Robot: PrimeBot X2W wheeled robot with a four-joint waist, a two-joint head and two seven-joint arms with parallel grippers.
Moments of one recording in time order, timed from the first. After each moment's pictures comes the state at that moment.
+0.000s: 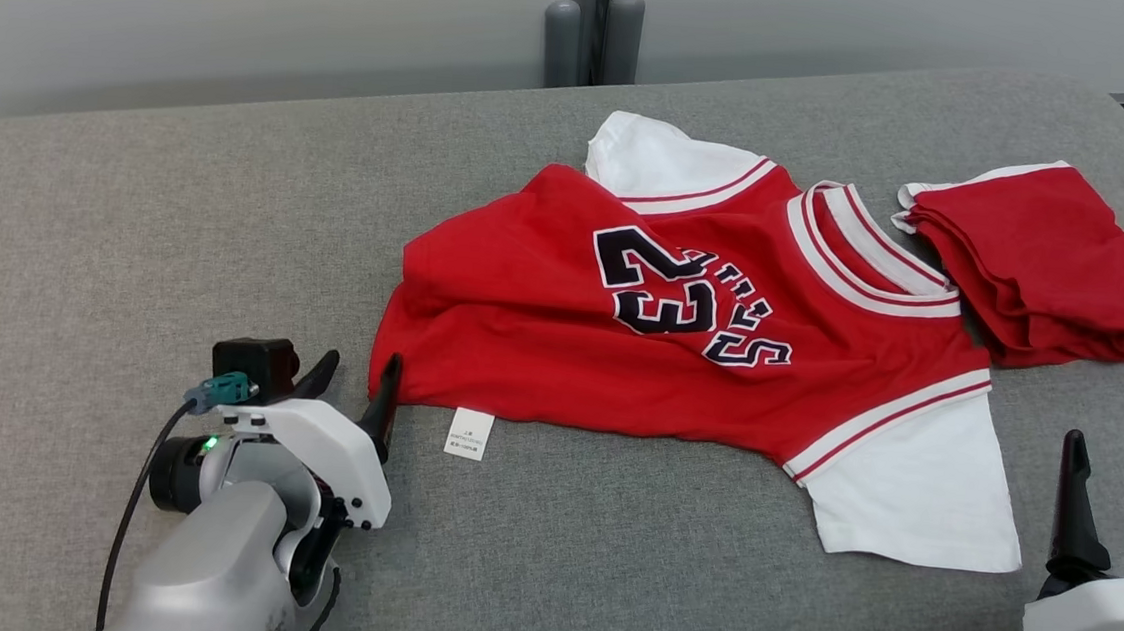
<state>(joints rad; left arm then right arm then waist) -0.68 0.09 -0.64 1.11 -0.81 -0.07 -0.25 -0.11 -0.05 -0.23 0.25 0.25 0.13 -0.14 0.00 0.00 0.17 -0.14</state>
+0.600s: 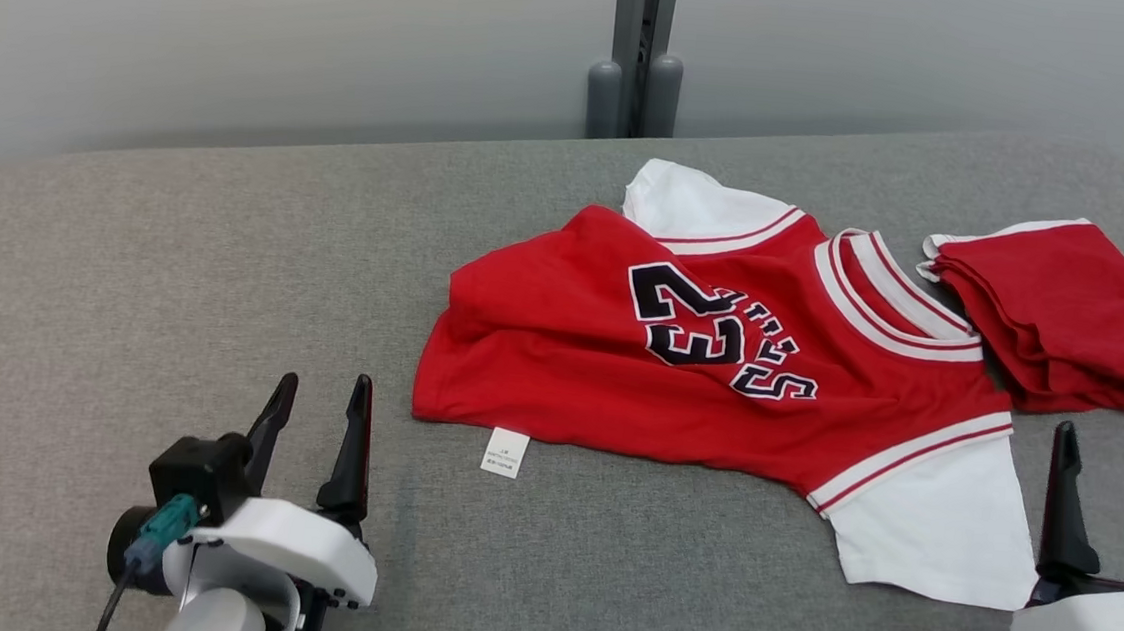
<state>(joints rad) -0.23 0.14 -0.34 0.41 -0.51 0.12 -0.26 -0.07 -0.05 -0.20 0.17 0.19 0.13 -0.20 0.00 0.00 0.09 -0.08</state>
